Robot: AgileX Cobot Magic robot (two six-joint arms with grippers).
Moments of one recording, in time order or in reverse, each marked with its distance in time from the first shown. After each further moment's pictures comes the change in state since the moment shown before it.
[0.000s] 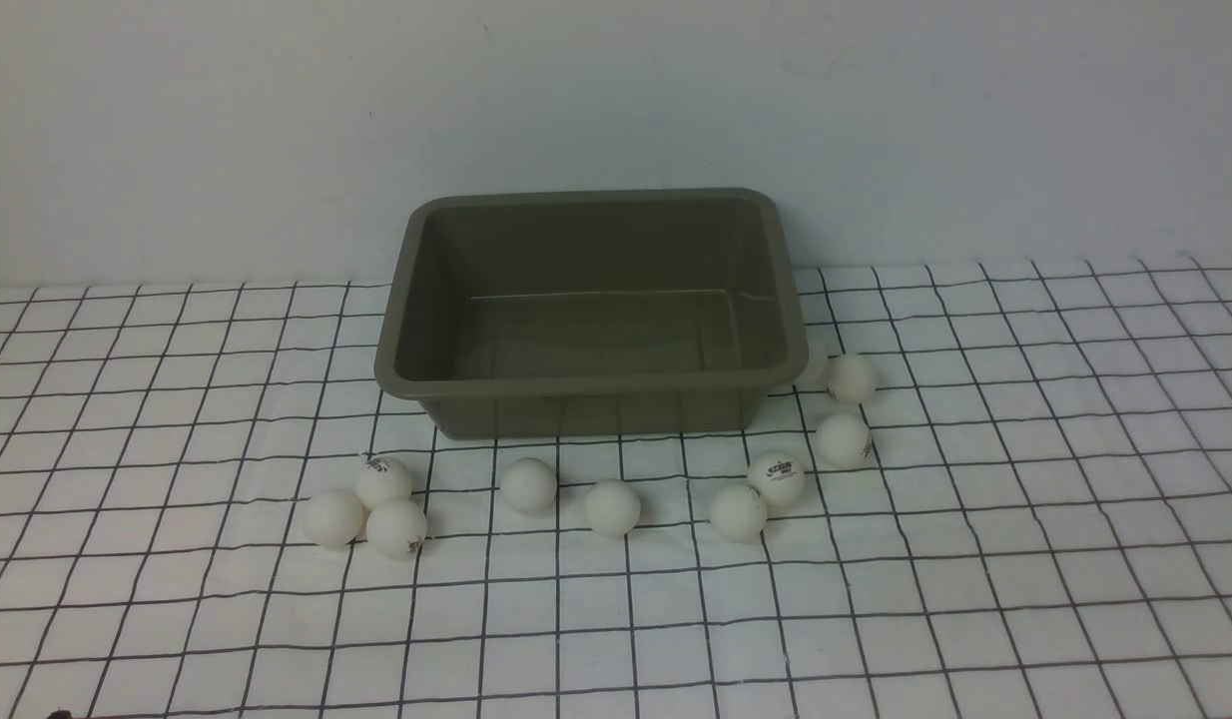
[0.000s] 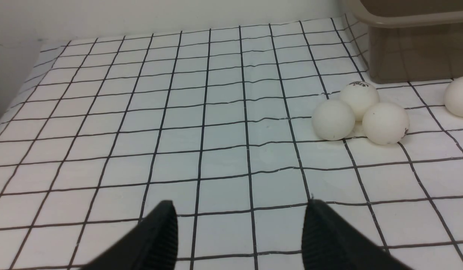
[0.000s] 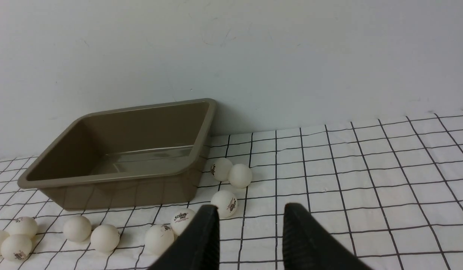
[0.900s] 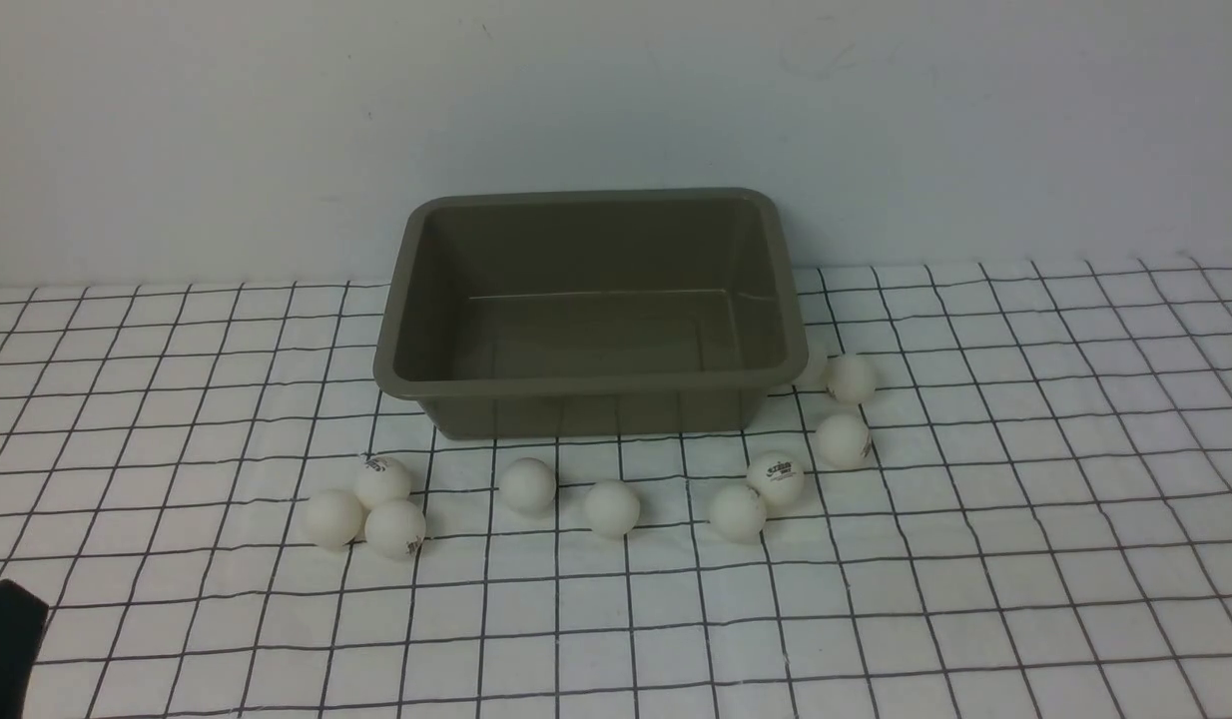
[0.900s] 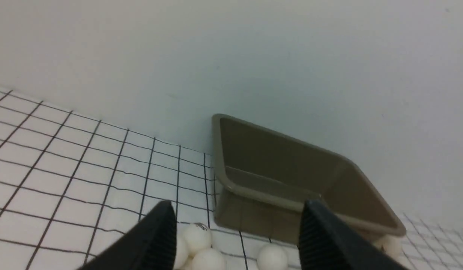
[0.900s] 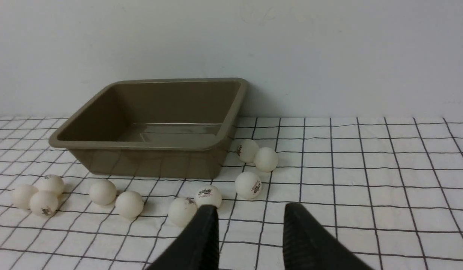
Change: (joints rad) right arm 0.000 0.000 0.000 0.130 0.059 -0.178; left arm 0.000 0.000 -0.162 -0.577 -0.083 0.056
